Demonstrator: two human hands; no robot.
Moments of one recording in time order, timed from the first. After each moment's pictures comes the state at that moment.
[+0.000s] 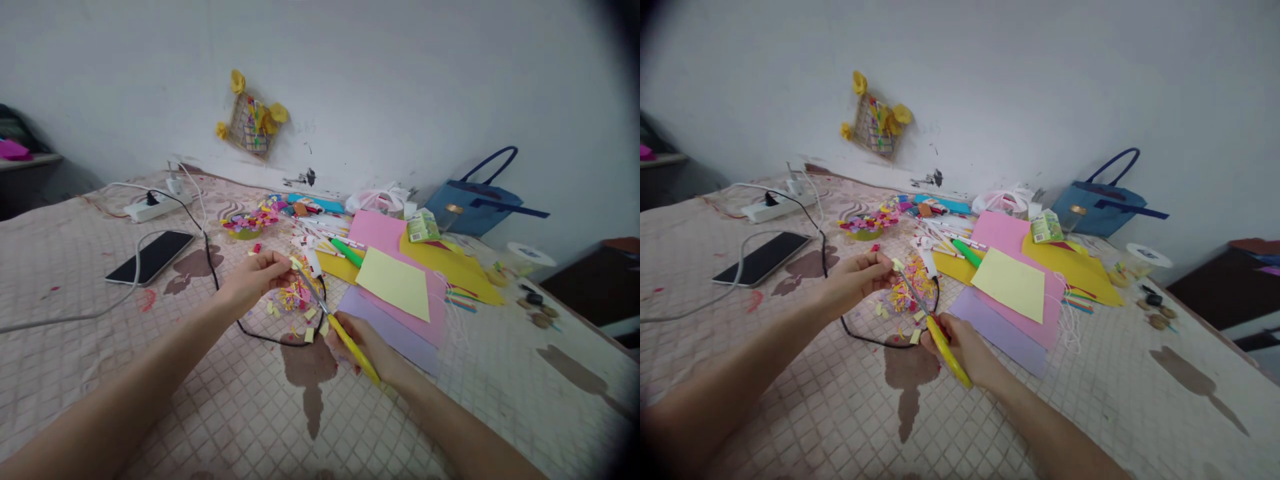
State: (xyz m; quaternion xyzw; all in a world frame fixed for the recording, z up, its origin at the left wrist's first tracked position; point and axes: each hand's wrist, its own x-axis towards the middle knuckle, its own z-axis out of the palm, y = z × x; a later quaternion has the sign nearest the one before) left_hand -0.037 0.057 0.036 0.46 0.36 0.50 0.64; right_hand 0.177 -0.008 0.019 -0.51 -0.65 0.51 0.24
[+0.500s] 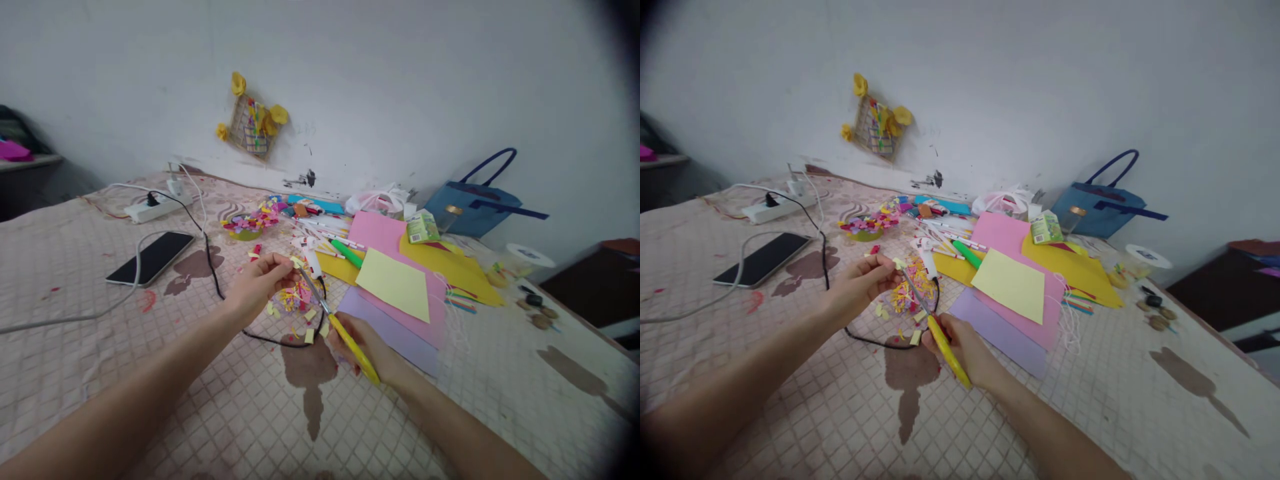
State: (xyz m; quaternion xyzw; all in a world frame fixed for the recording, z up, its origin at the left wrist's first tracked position) left_hand -0.026 0.051 0.030 0.43 0.34 0.56 0.63; right_hand 0.176 -0.009 0.024 -0.50 -0.65 0.52 0.24
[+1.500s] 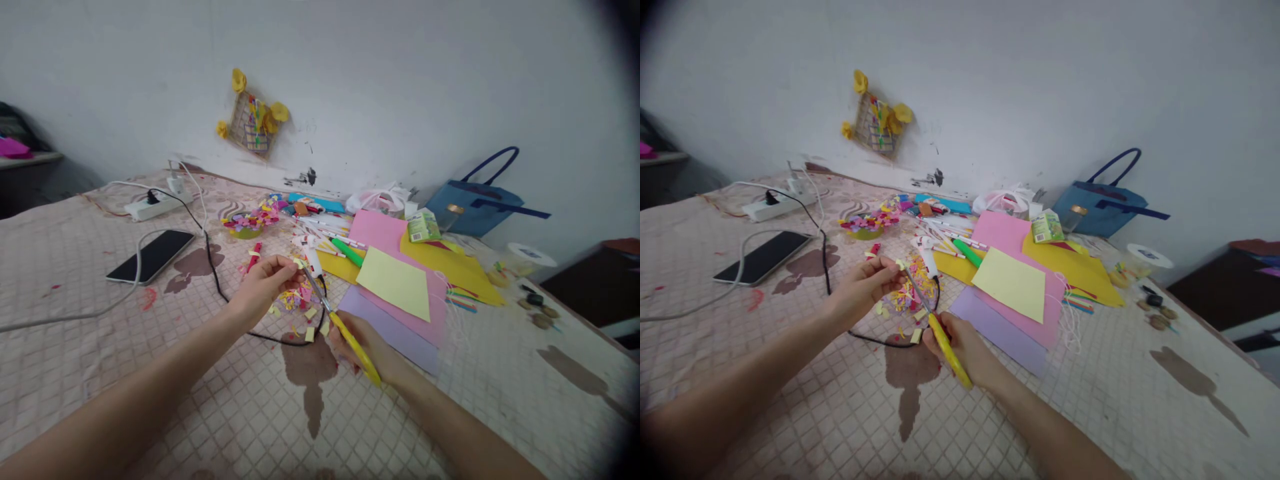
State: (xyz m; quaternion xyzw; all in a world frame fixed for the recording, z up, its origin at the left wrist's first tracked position) left_hand -0.019 0.047 0.026 0.42 0.33 0.56 0.63; right_hand 0.178 -0.009 0.018 -0.51 -0.69 0.46 0.23
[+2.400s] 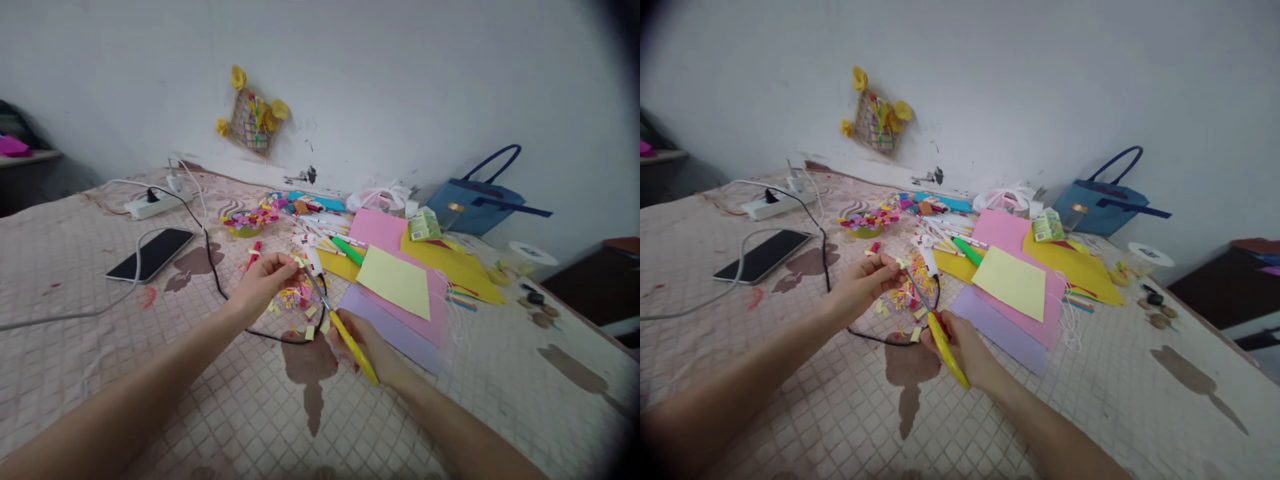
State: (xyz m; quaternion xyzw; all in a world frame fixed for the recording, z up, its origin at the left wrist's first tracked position) left_hand -0.021 0.048 0.027 0.45 0.33 0.55 0.62; right_hand 0.173 -0.013 0.022 -0.54 -0.66 0.46 0.24
